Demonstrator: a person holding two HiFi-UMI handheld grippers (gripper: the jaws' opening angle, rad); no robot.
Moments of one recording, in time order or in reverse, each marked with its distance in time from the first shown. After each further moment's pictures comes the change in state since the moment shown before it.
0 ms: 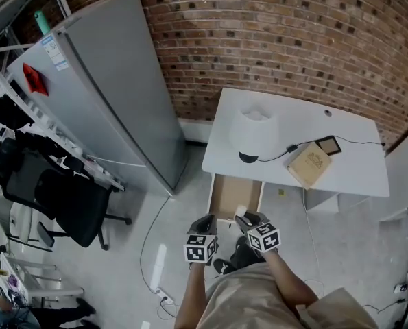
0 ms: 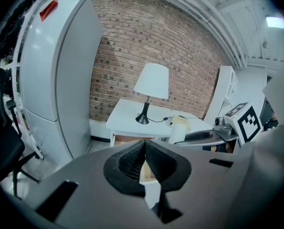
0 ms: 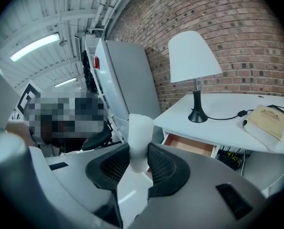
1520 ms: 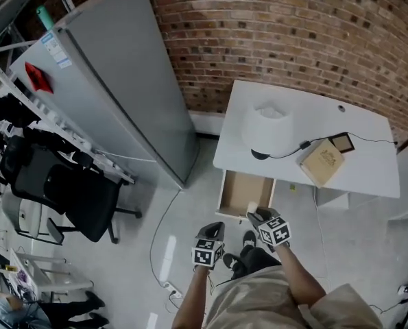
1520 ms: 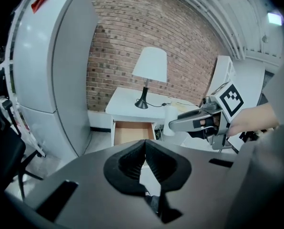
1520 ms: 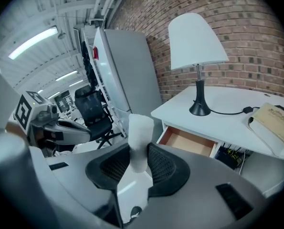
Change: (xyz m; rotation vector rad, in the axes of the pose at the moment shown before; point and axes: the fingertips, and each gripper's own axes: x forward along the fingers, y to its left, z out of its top) left arm 0.001 0.010 -0.055 0.031 0.134 -0.036; right arm 0.021 -0.023 -0.018 -0.025 0.121 0.024
